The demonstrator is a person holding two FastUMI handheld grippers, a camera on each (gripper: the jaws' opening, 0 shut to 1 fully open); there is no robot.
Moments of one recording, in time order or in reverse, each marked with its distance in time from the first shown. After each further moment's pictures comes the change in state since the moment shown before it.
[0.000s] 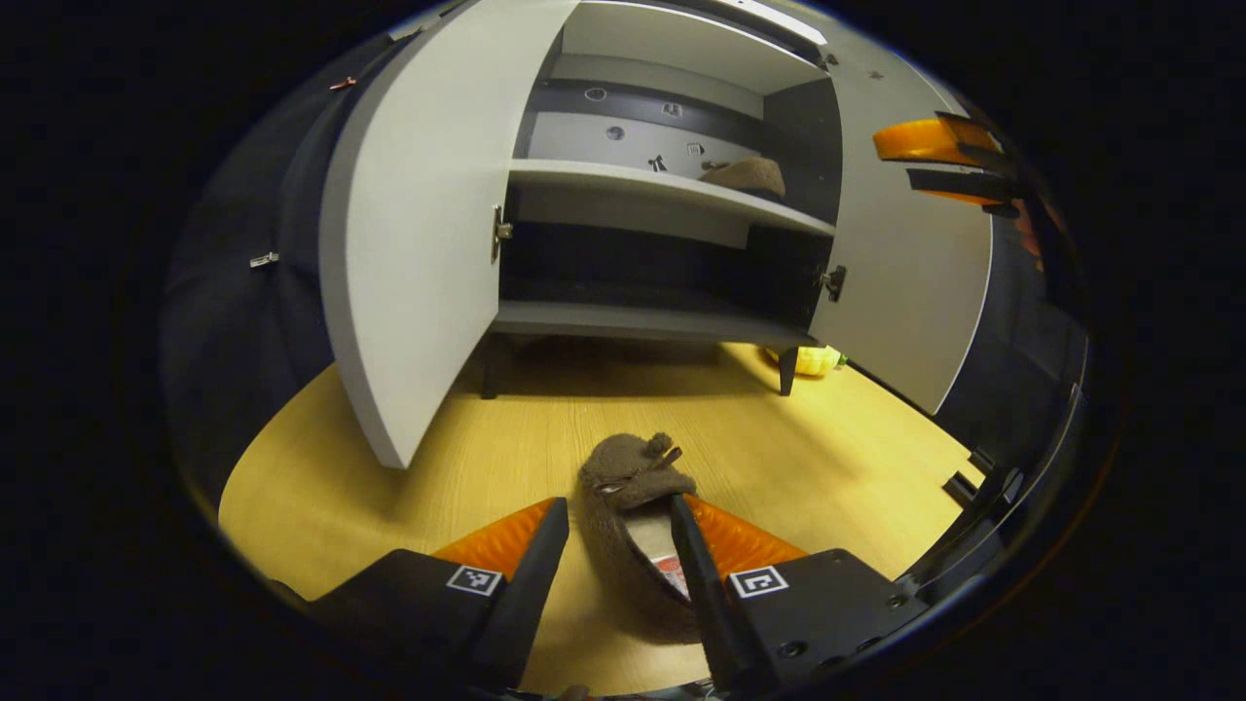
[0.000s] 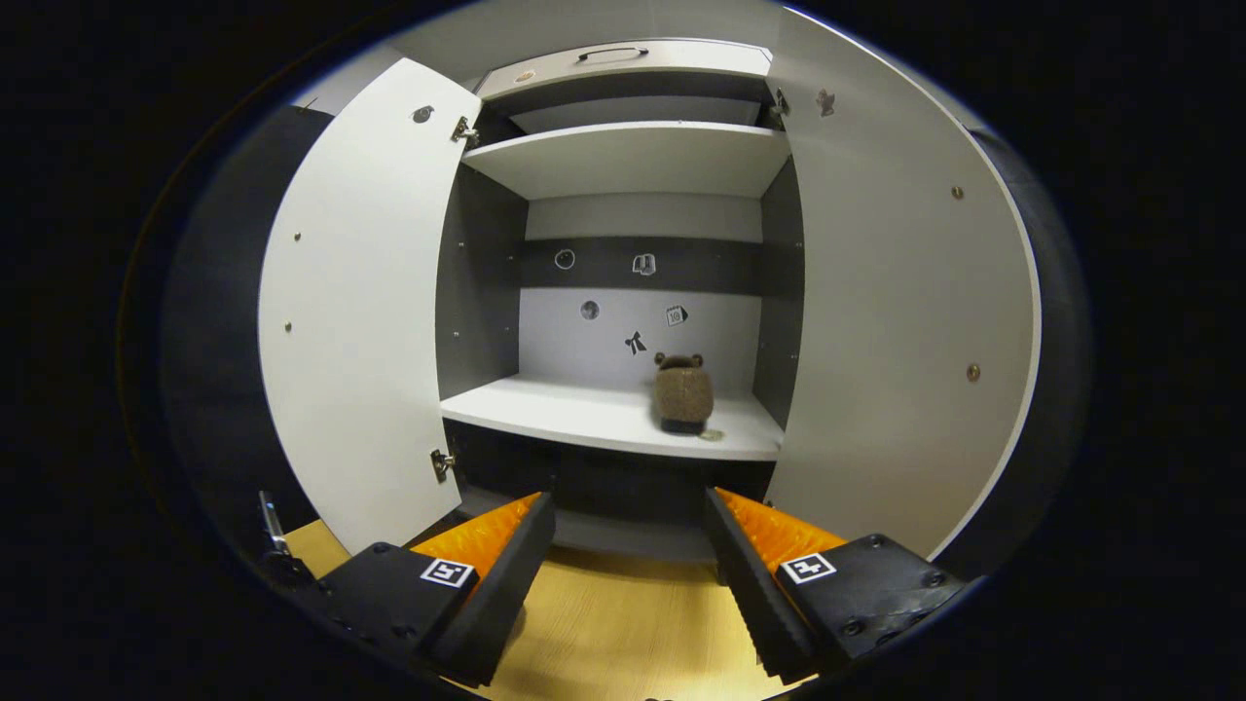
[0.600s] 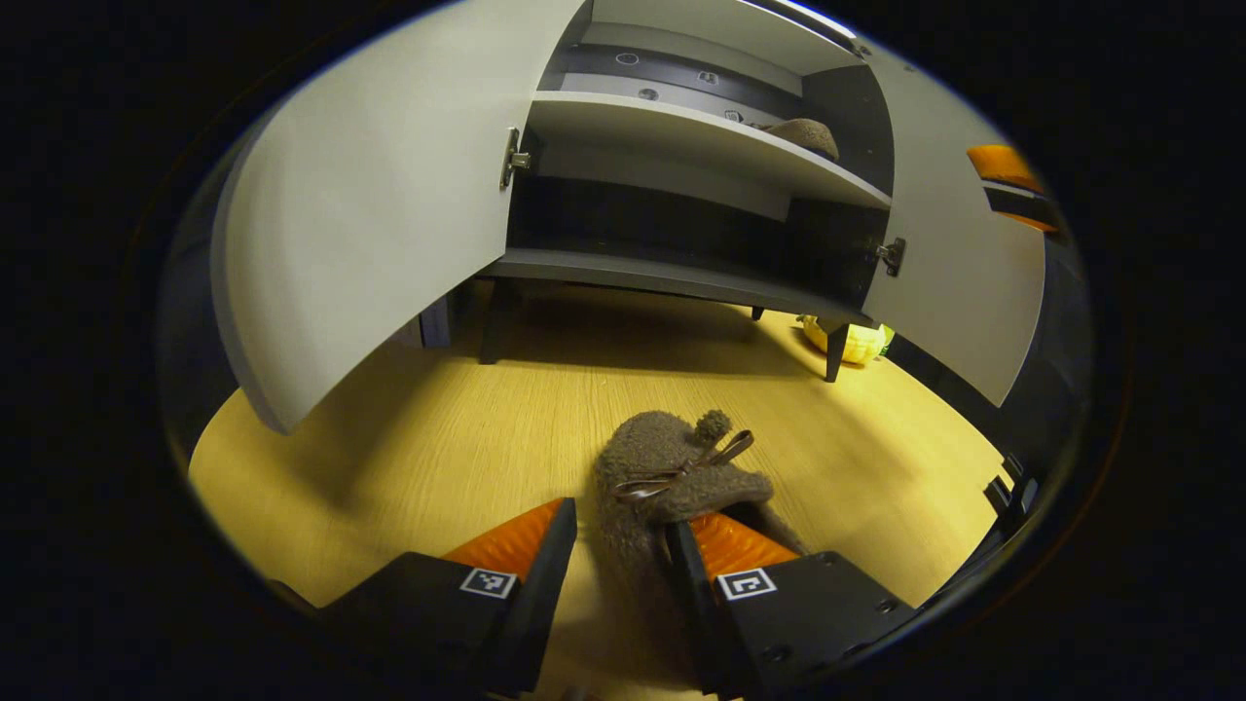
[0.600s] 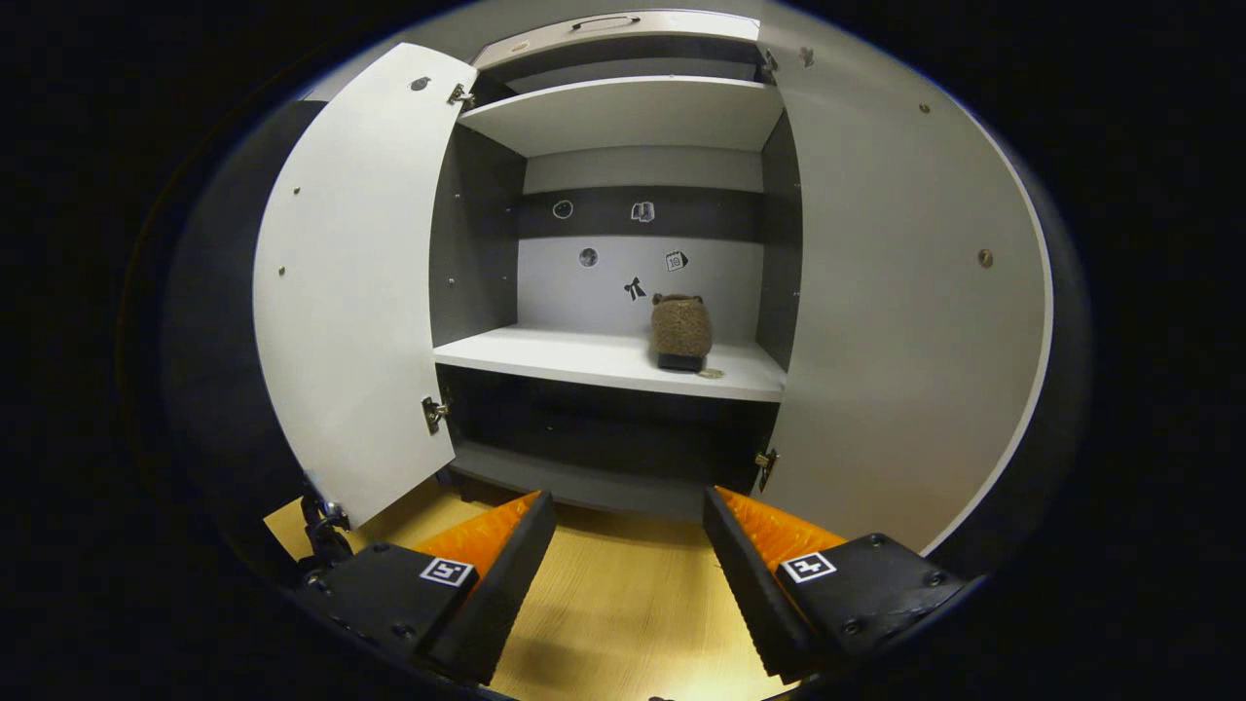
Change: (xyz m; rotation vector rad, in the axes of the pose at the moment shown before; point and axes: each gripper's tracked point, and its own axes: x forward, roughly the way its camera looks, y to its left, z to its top) left arm 0.070 0.025 -0.021 -0.042 0.024 0.070; right arm 0.012 -0.006 -0.048 0.002 0.101 0.028
